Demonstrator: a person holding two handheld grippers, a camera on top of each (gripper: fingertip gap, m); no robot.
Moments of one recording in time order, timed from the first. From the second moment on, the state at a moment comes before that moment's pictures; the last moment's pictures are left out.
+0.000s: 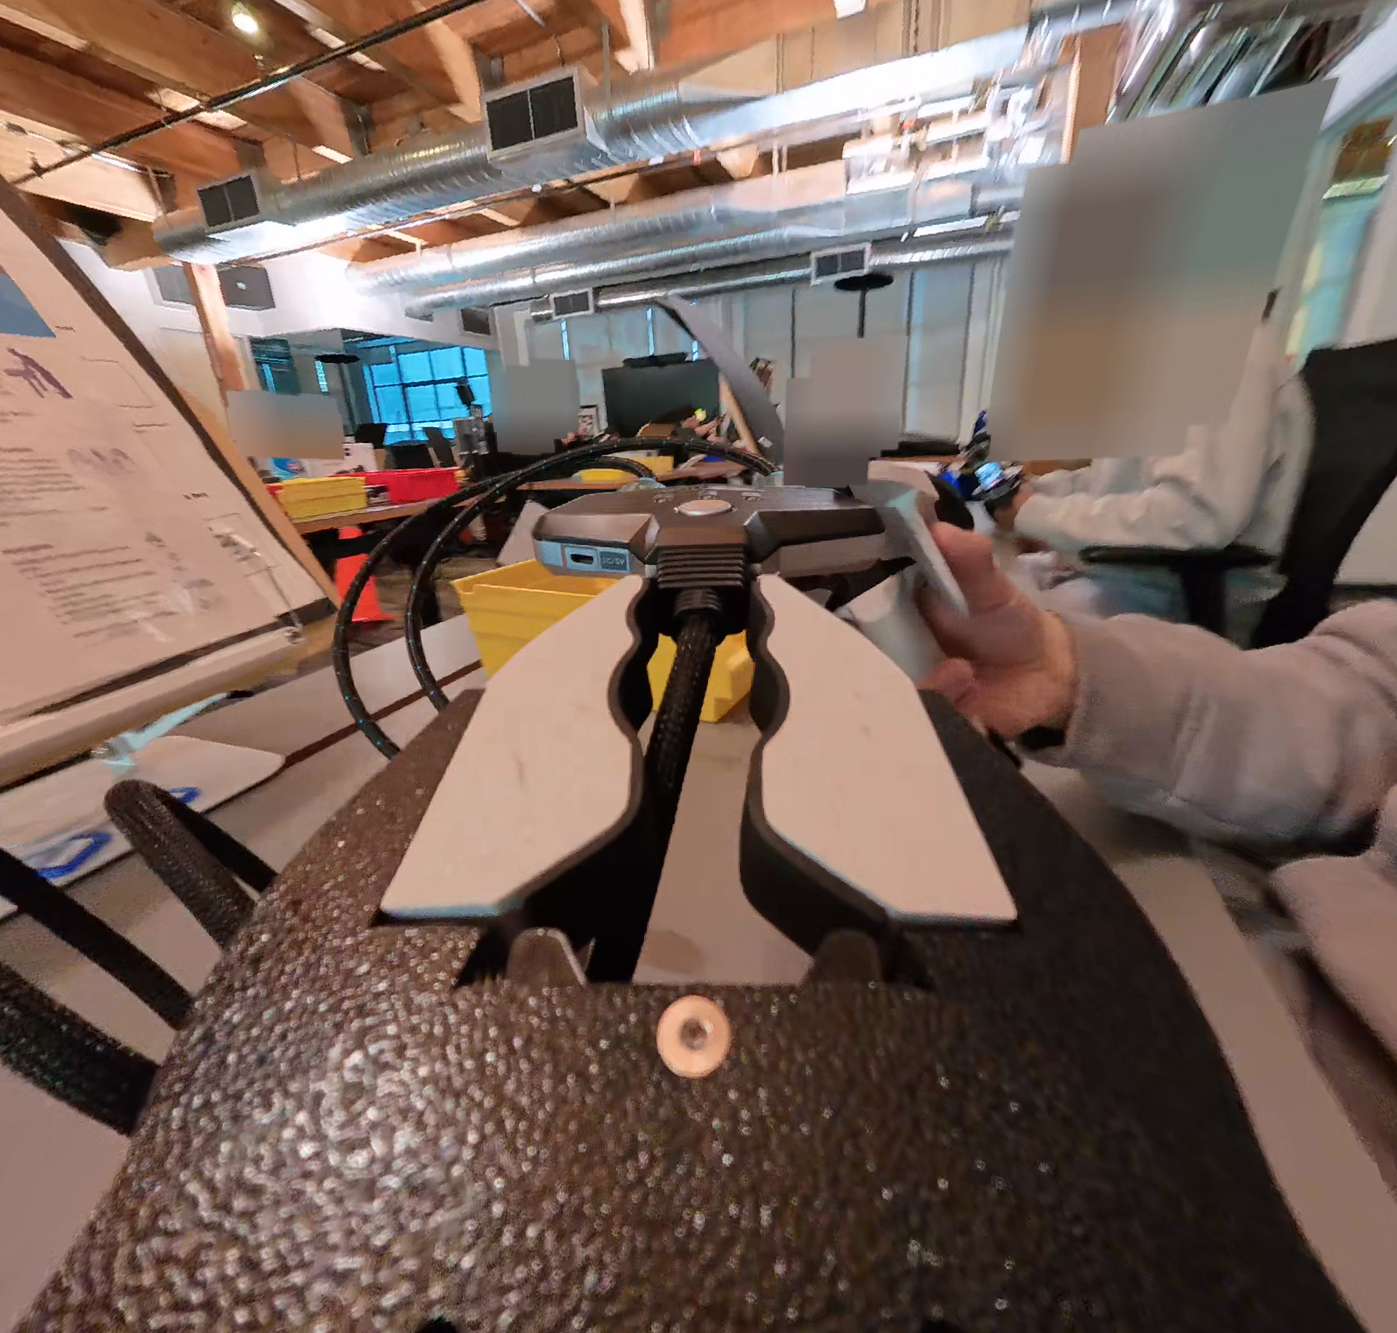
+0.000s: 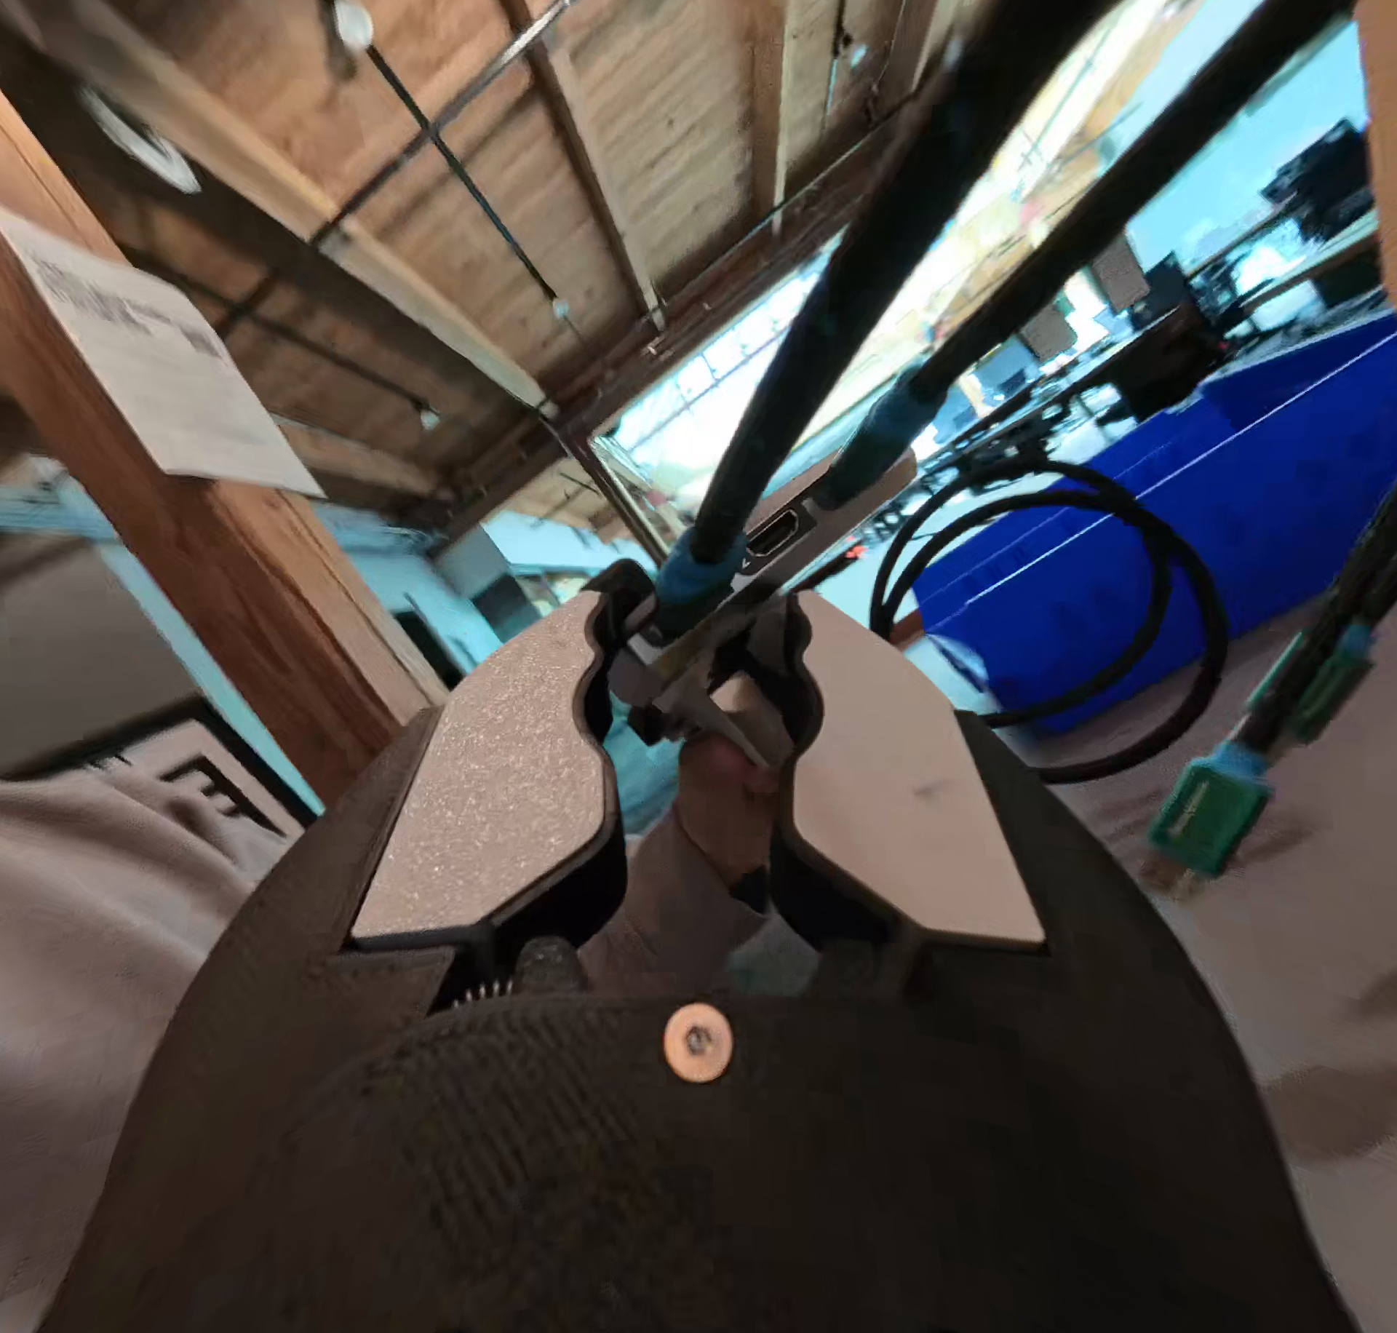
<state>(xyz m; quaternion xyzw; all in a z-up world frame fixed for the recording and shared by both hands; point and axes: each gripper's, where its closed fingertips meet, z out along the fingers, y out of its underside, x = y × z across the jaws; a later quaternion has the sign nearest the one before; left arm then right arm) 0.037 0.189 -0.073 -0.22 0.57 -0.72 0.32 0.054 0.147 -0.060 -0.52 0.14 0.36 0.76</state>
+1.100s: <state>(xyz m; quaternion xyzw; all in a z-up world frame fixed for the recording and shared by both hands) -0.009 0.199 -0.098 -0.12 0.58 -0.77 0.24 0.002 0.133 -0.097 -0.90 -0.19 0.01 0.40</state>
